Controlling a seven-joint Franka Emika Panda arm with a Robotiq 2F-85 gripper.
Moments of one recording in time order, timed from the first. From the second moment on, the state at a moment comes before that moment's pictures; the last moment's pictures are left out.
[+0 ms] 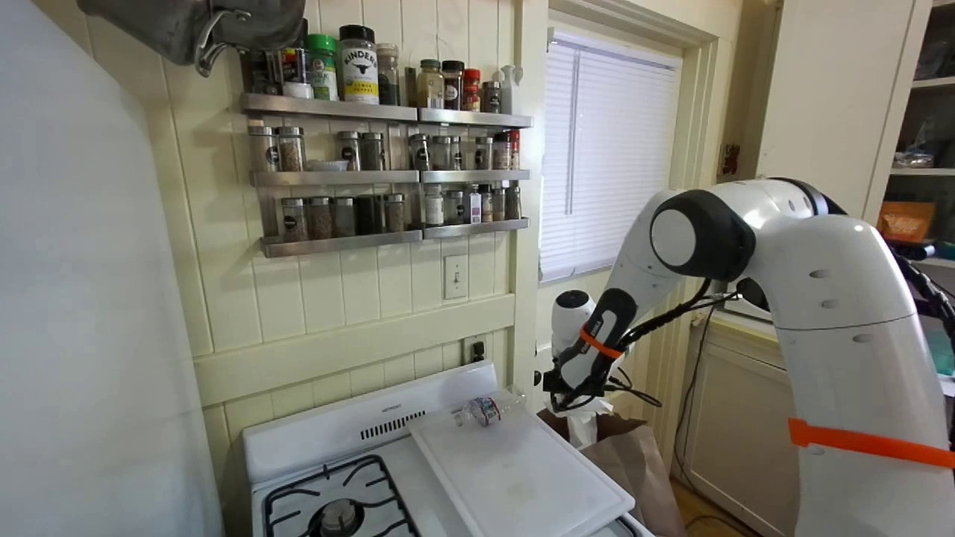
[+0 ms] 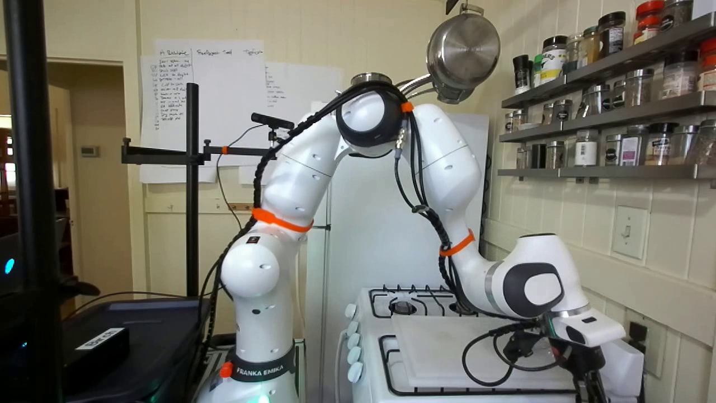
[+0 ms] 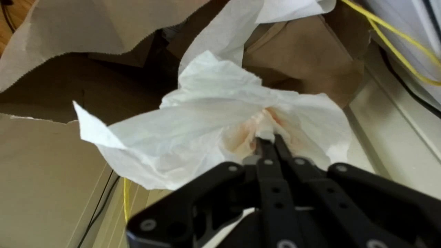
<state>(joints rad) -0.12 0.40 -0.26 -2.20 -0.47 2.88 0.98</state>
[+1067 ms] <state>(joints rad) -0.02 0.49 -0.38 -2.11 -0.22 2.88 0.84</state>
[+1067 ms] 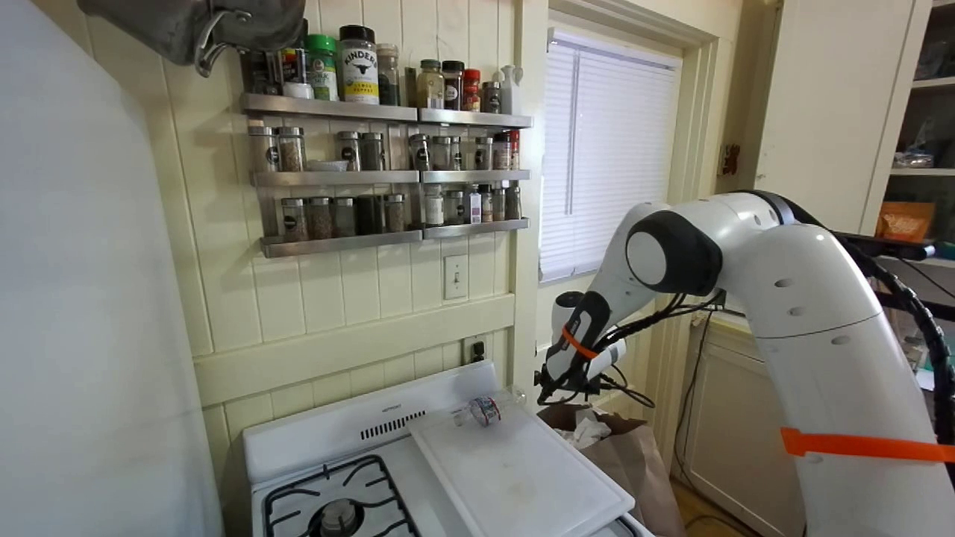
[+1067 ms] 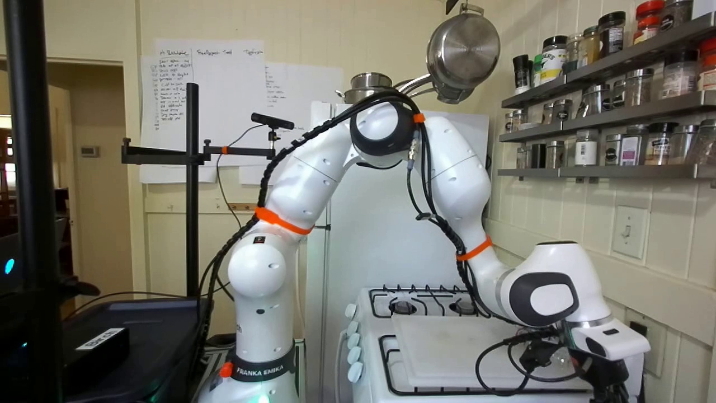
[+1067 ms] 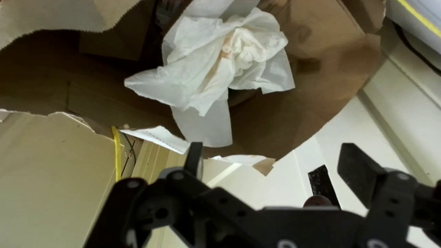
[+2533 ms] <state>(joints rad) 0.12 0.28 -0.28 -2.07 -0.31 2.47 1.36</state>
